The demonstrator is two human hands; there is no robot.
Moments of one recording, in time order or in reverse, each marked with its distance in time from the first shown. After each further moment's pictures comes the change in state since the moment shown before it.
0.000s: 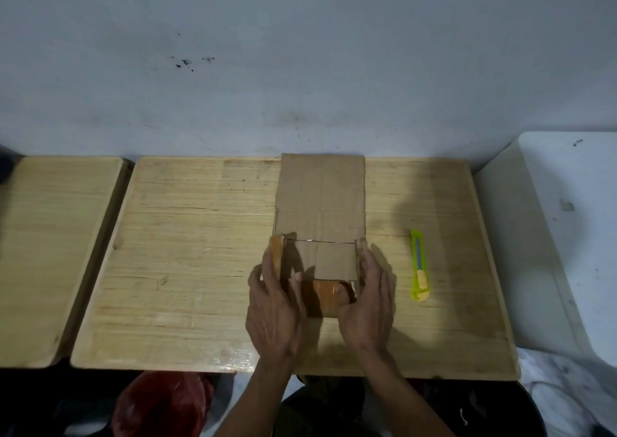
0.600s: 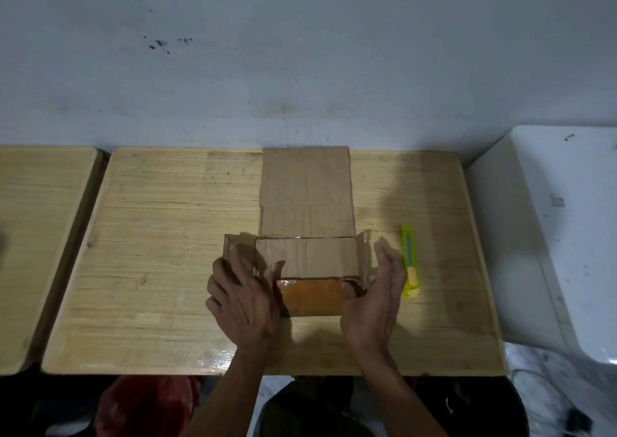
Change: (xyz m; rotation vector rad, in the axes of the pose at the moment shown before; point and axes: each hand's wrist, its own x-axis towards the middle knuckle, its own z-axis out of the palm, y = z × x) left_hand 0.027 -0.024 0.020 0.335 0.083 -0.114; right_hand 0.010 0.009 -0.008 0.074 0.181 0.038
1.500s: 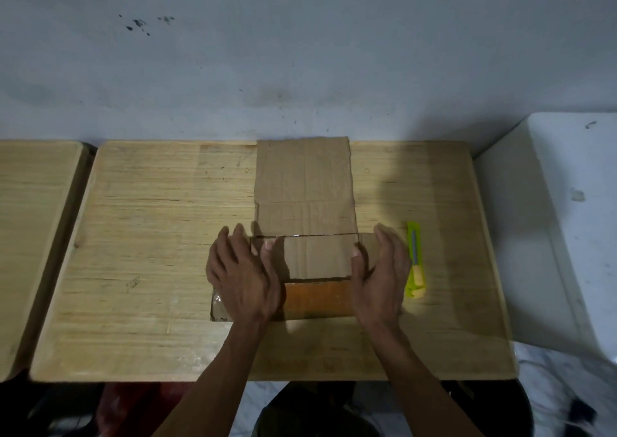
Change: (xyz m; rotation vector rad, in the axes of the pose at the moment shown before) left_hand 0.034 0.008 0.016 -0.221 0.026 0.111; right_hand 0.040 0.020 0.017 -0.075 -0.033 -0.162
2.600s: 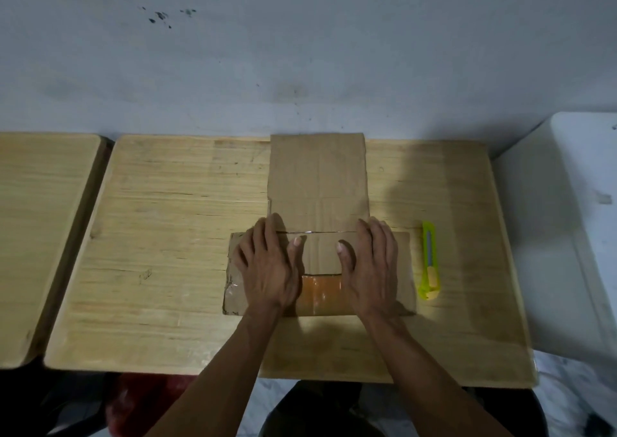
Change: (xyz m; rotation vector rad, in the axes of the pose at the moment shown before) left_hand 0.006 0.004 0.008 0.041 -0.183 0.147; right_hand 0.008 0.001 0.033 -0.304 -0.152 -0.217
